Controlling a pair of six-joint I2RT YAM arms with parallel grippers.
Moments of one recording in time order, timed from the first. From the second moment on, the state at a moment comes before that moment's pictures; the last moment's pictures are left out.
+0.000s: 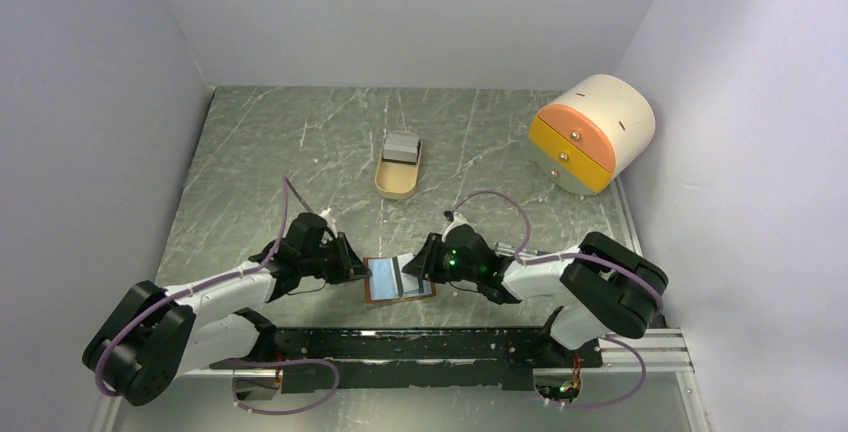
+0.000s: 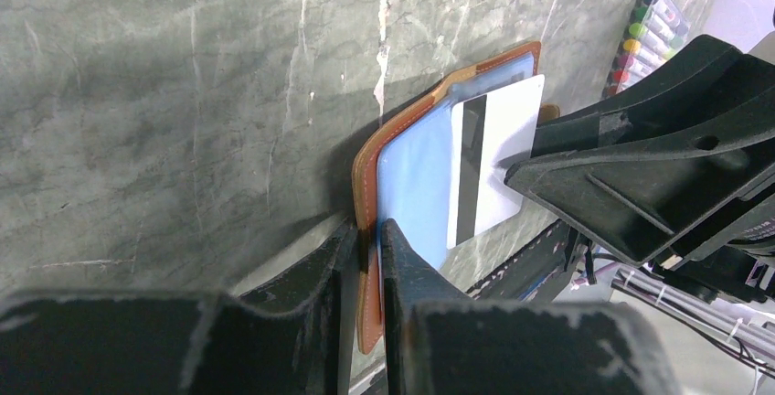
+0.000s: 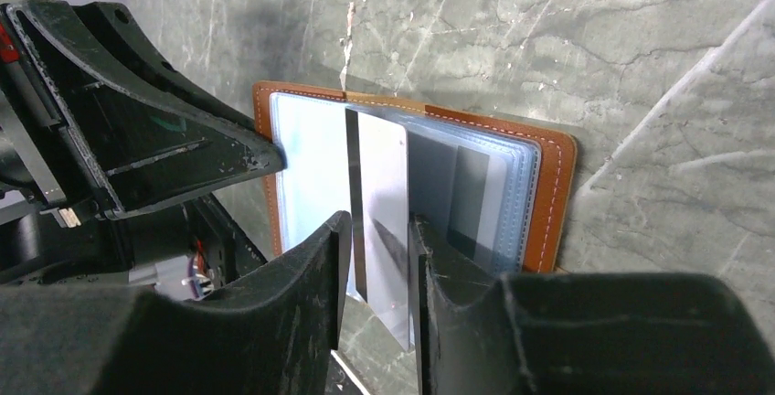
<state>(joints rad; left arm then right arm) -0.56 1.12 0.27 0.08 0.33 -0.89 0.92 1.48 0.35 0.57 -0.09 1.01</state>
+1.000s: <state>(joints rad) -0.56 1.13 0.27 0.10 0.34 -0.89 0.97 1.51 0.34 0.62 -0.09 1.02</state>
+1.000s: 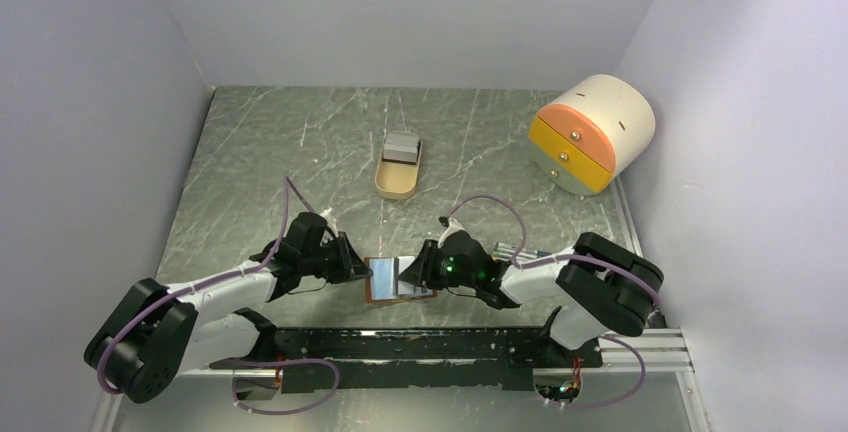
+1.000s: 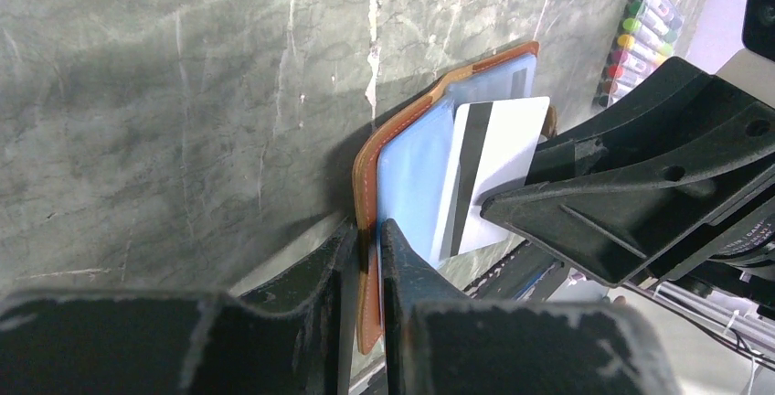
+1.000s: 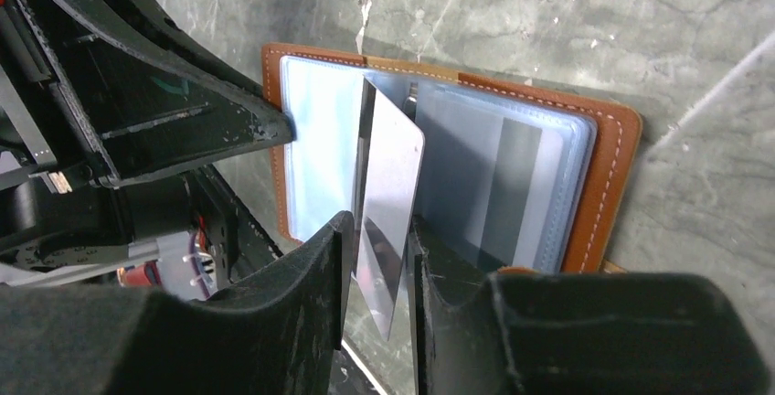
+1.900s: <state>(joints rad) -0.56 1.15 0.27 0.11 0.35 -0.88 0.94 1.58 0.38 0.64 -0.25 0.96</state>
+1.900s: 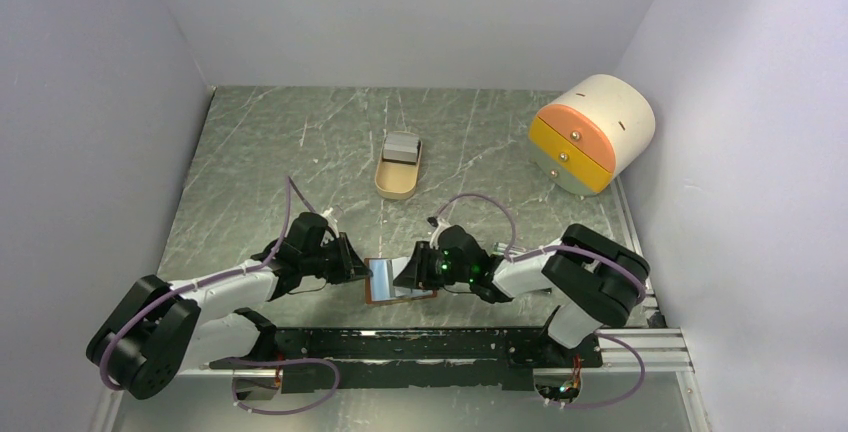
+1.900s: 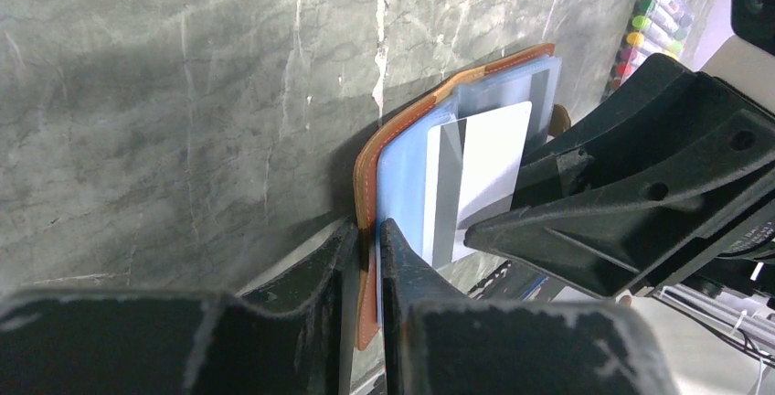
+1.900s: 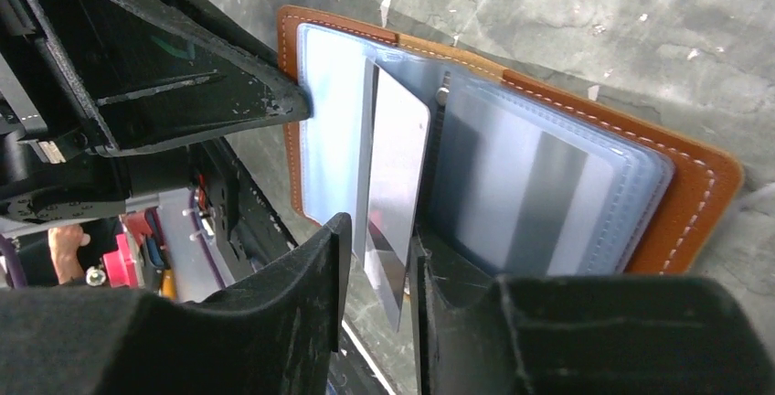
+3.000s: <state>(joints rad) -0.56 1.18 0.25 0.20 0.42 -0.88 0.97 1.47 0.53 0.19 -0.06 0.90</state>
